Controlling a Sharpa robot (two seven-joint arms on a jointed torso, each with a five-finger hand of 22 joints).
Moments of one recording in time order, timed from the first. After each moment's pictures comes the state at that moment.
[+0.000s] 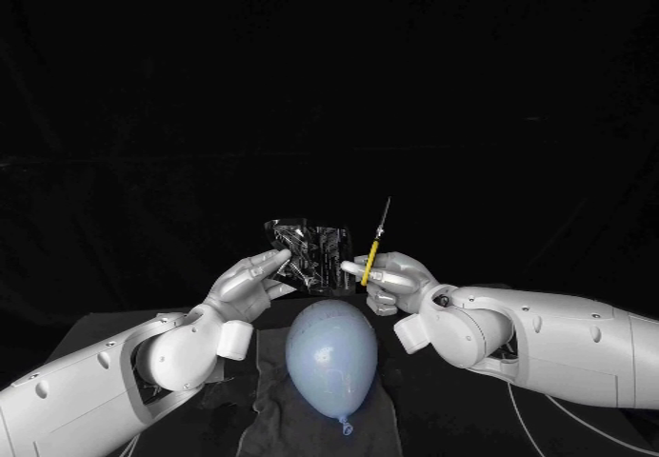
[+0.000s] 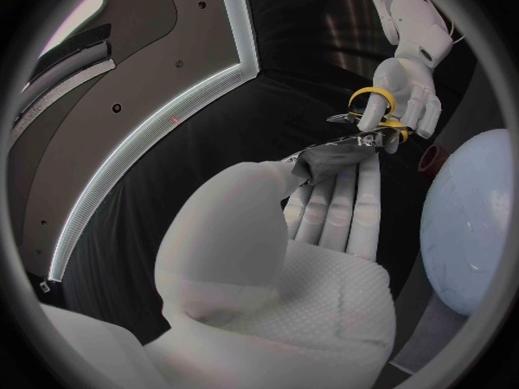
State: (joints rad) left arm 1.14 -0.68 0.08 1.42 0.25 0.10 0.36; left_hand 1.50 -0.02 0.69 0.16 0.04 0.87 0.22 0.28 0.33 0.98 0.19 0.07 0.06 0.90 0.16 0.14 0.21 0.17 0.88 0.26 0.26 0.08; right arm 1.32 -0.87 -0.17 1.58 0.04 -0.29 0.35; right_hand 1.37 -0.08 0.44 0.11 0.05 0.99 0.15 0.12 0.50 1.26 0.09 0.08 0.07 1.46 0.00 1.34 1.02 0.02 1.46 0.12 1.43 1.31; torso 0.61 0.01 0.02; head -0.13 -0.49
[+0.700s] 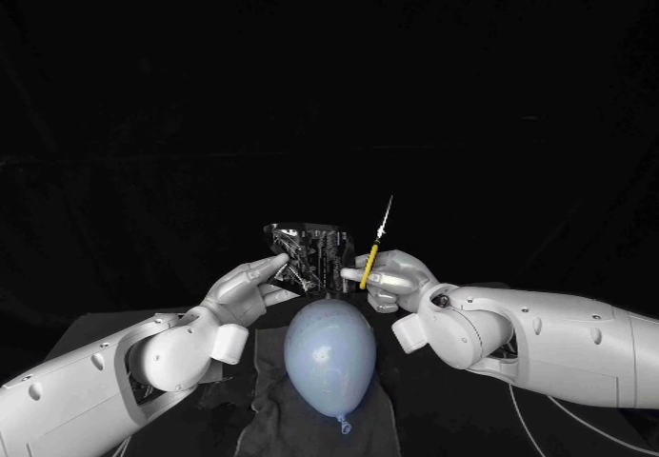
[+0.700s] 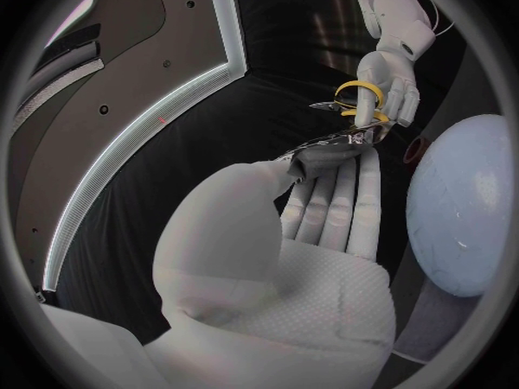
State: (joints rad) left arm 1.14 -0.69 0.07 1.40 0.23 0.09 0.29; left_hand 1.43 -0.09 0.61 0.15 0.05 0.84 0.21 0.27 0.33 0.93 0.22 0.07 0.06 0.89 0.18 0.11 0.19 0.17 0.86 0.28 0.23 0.07; right arm 1.32 -0.88 -0.17 1.60 0.00 -0.37 0.35; right_hand 1.36 -0.04 0.60 0.00 0.05 1.05 0.11 0.20 0.60 1.28 0.11 0.13 0.15 1.46 -0.04 1.34 1.03 0.02 1.47 0.07 1.45 1.31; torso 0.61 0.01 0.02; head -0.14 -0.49
